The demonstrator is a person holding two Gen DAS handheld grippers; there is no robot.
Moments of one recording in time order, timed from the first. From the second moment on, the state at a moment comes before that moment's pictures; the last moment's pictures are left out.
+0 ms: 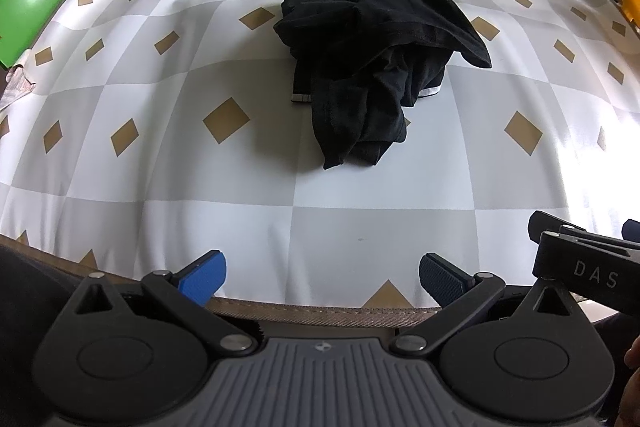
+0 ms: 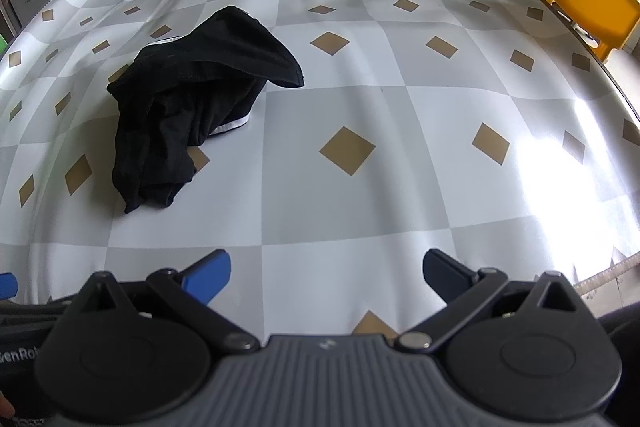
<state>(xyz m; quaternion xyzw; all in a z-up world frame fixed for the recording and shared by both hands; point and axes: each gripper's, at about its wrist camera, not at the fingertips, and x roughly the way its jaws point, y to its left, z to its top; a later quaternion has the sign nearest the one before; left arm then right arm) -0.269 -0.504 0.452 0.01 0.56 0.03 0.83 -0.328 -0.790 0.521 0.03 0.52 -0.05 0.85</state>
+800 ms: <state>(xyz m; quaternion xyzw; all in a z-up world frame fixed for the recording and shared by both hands) -0.265 -0.497 0.456 0.00 0.55 0.03 0.83 -0.328 -0.791 0.526 0.05 0.51 -0.05 0.86</state>
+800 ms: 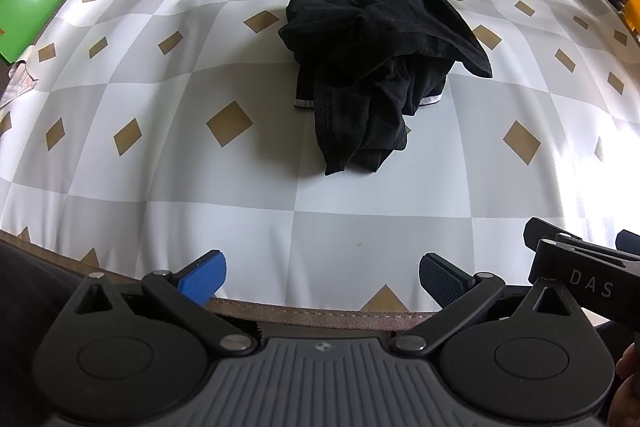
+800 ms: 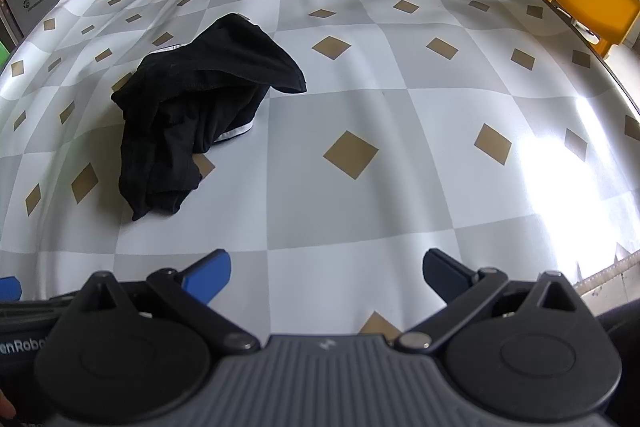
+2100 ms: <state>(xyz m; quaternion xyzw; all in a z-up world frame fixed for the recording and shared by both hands) -0.262 -0.527 0.490 -0.02 0.55 0.02 0.84 -0.329 -0.818 0.542 0.12 0.49 -0.08 0.86</state>
